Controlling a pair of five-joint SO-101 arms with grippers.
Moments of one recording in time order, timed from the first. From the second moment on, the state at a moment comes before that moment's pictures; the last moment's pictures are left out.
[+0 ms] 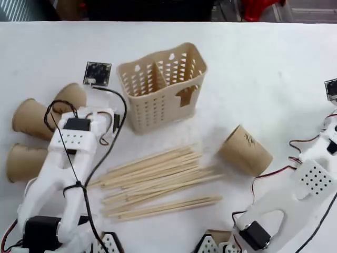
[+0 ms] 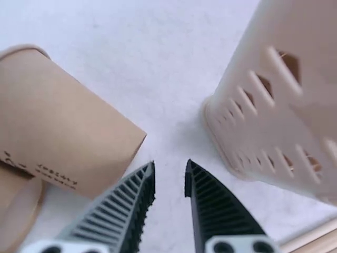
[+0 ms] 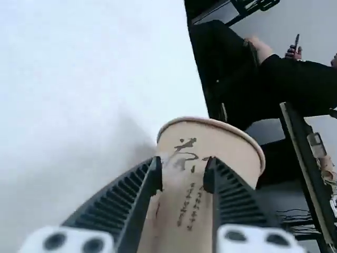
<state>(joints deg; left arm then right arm) -2.4 -19.6 46.1 41.0 -1.2 44.7 65.4 -35.8 -5.1 59.6</state>
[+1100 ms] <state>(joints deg) -2.4 -19.6 46.1 41.0 -1.6 54.9 55.8 -40.5 48.9 61.9</state>
